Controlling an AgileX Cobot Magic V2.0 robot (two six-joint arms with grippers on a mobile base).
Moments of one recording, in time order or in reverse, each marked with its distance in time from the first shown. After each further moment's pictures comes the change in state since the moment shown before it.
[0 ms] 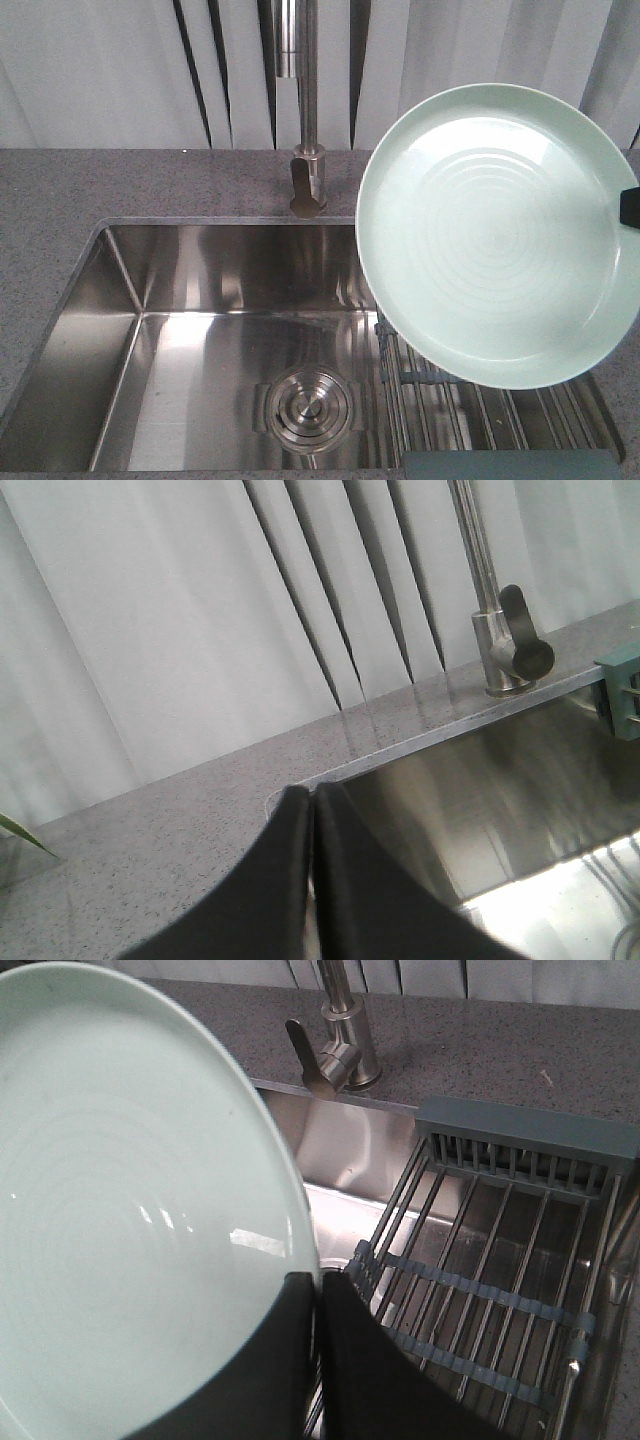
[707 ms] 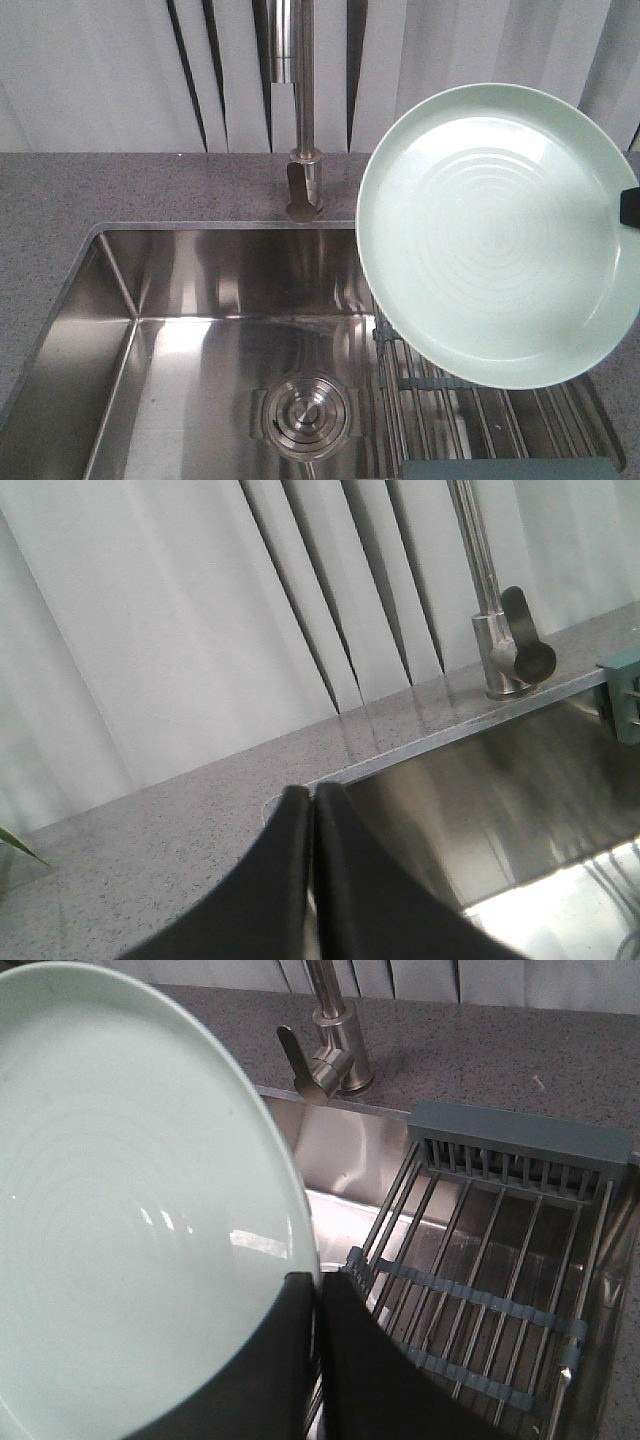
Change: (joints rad) left arm 0.000 0.000 0.000 0.000 0.000 0.000; right arm 0.000 0.000 0.000 0.000 0.000 0.000
